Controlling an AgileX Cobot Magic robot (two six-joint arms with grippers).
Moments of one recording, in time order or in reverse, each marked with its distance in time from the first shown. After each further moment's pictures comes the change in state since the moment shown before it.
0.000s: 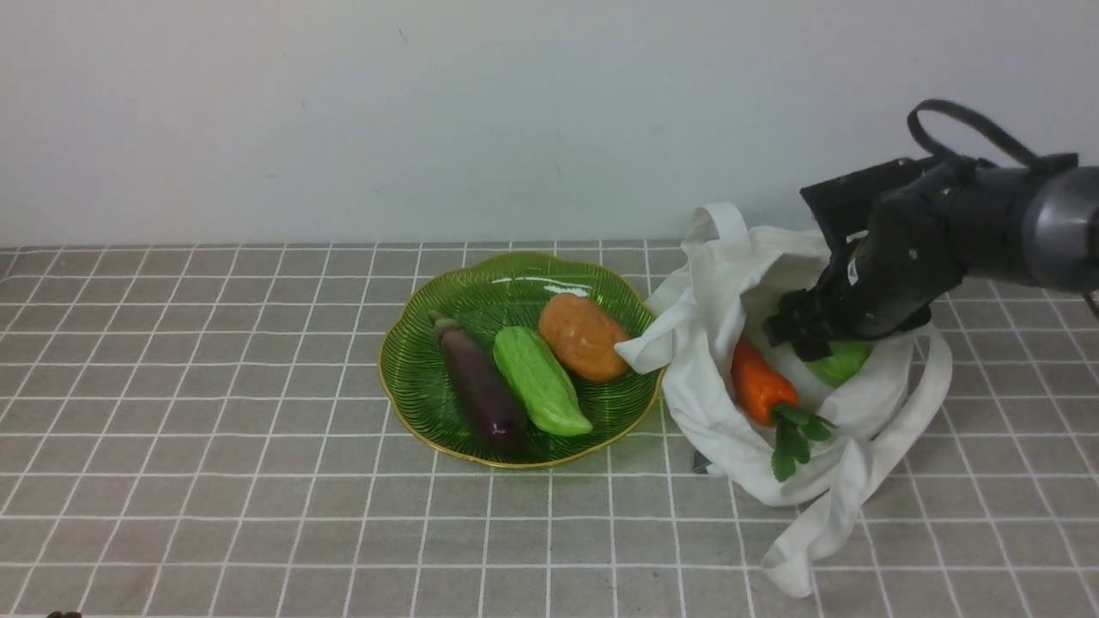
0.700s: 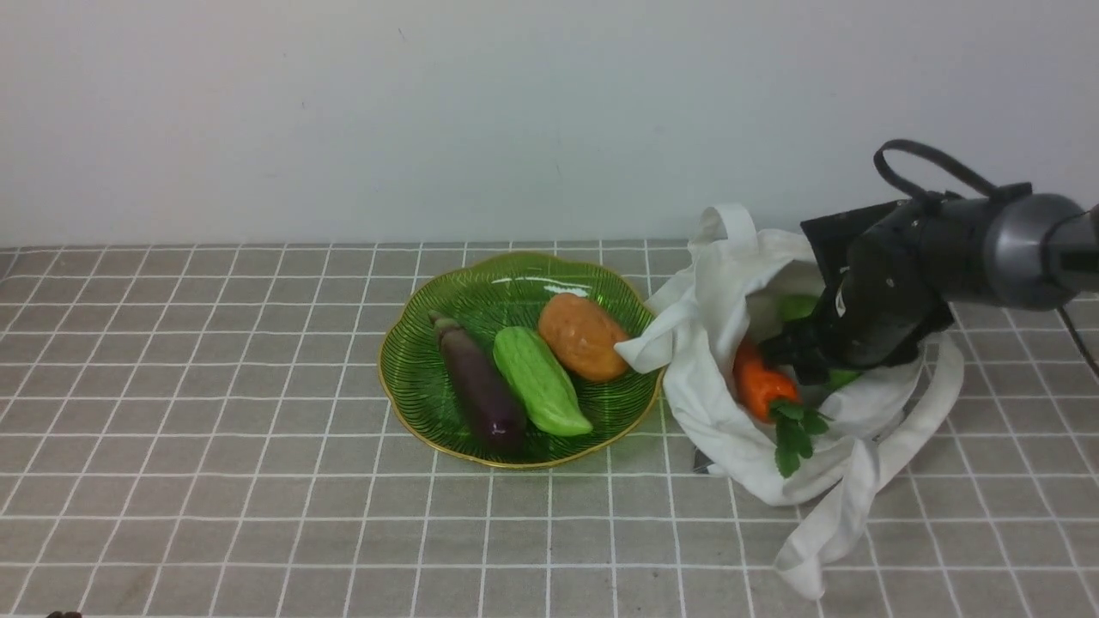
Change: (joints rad) right arm 0.000 0.059 -0.007 0.025 0.027 0.078; left arm 0.000 0.000 0.000 0.000 0.000 0.000
